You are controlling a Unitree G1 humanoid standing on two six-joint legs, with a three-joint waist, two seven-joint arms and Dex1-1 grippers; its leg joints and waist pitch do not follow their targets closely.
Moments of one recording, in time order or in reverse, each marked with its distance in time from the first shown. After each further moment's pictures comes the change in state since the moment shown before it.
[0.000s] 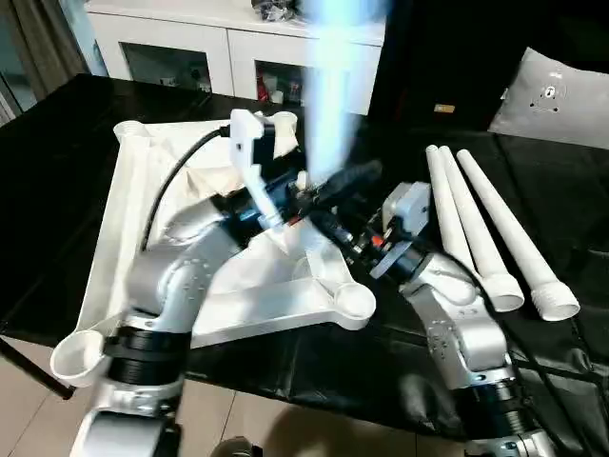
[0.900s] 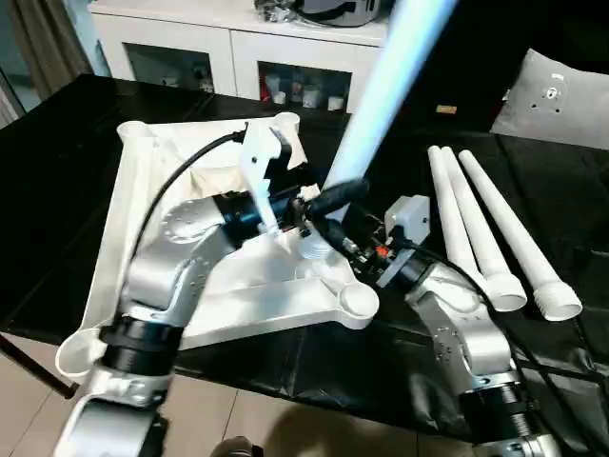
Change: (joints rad) left arm -0.040 0.037 -0.047 0.112 0.173 -0.119 0.036; right arm 0.015 -0.028 -0.010 0.034 0.001 0.006 -0.020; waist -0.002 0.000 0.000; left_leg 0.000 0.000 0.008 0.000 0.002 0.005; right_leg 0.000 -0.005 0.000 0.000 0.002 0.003
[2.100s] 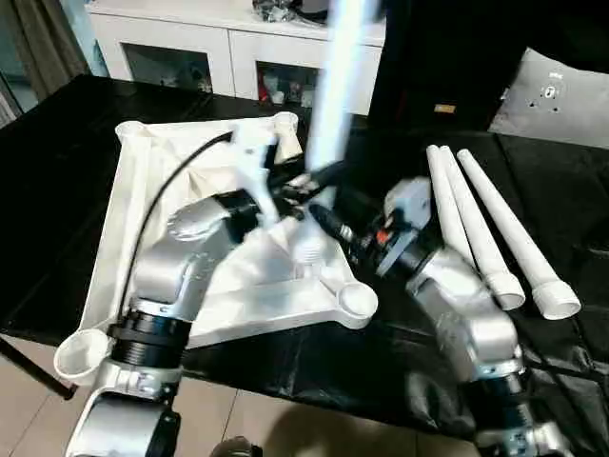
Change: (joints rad) left arm -0.017 -0.021 0.064 0.080 0.040 0.064 0.172; right arm -0.064 -0.041 -0.011 -0.074 0.058 0.145 -0.013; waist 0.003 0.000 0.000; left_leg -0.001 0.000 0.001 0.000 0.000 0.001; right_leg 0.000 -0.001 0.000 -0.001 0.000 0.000
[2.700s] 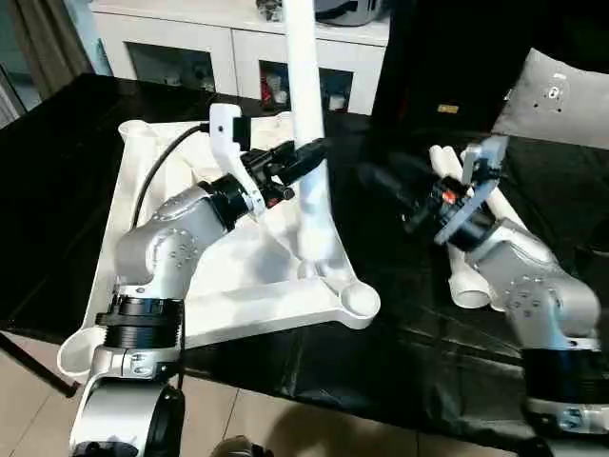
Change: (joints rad) left arm -0.069 -0.032 0.167 0.002 -0.268 0.255 -0.017; right arm -0.055 -0.171 -0.207 -0.076 0.320 0.407 0.037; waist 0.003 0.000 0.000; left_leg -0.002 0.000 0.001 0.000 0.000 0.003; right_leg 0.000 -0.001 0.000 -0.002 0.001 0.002
